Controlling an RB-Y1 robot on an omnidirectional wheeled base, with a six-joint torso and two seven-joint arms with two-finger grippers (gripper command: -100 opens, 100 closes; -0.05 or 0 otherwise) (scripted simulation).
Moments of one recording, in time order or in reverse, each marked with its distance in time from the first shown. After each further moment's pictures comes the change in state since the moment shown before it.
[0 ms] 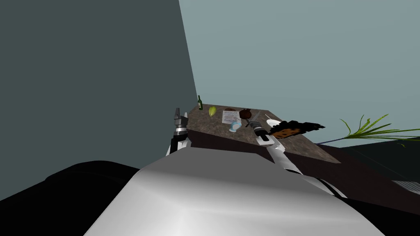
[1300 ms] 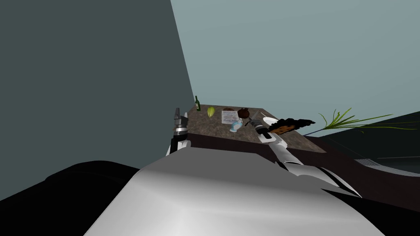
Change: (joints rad) left arm 0.000 0.000 0.000 0.000 0.000 0.000 0.000; right arm -0.121 -0.102 0.110 0.202 -0.124 -0.114 0.042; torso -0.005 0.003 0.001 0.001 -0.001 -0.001
